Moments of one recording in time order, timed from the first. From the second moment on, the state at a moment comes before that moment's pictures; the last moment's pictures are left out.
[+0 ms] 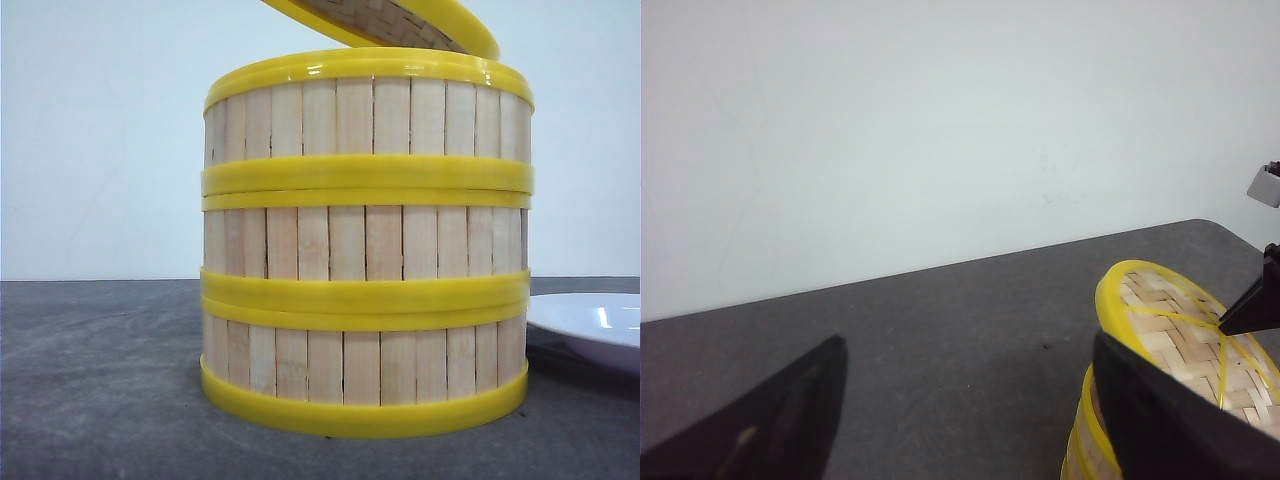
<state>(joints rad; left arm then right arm) -0.57 0.87 1.96 -1.25 -0.25 -0.03 0.59 1.64 2.03 -1.35 -0.24 0.15</state>
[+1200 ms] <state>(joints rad) -0.57 0.87 1.96 -1.24 -0.25 -0.03 0.60 1.57 1.78 -1.35 -0.27 0.13</state>
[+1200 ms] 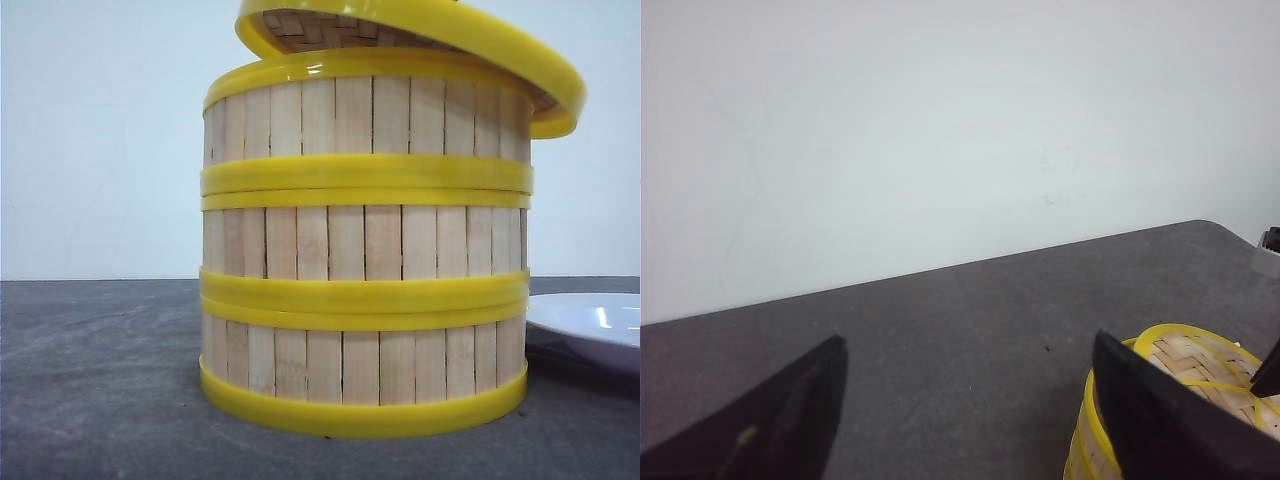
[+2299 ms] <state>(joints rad) -0.57 0.87 1.96 -1.25 -0.25 -0.03 0.61 1.72 1.91 -1.35 -0.31 0.10</state>
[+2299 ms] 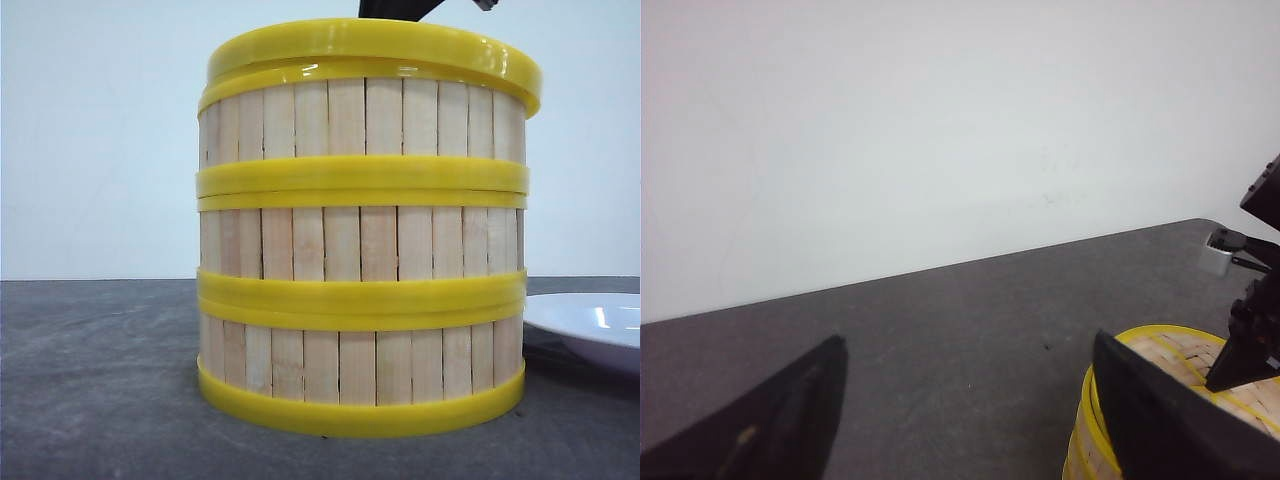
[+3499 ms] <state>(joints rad) -0.57 0.87 1.96 -1.25 -0.25 -0.03 0.61 1.73 1.92 -1.35 -0.28 0.01</state>
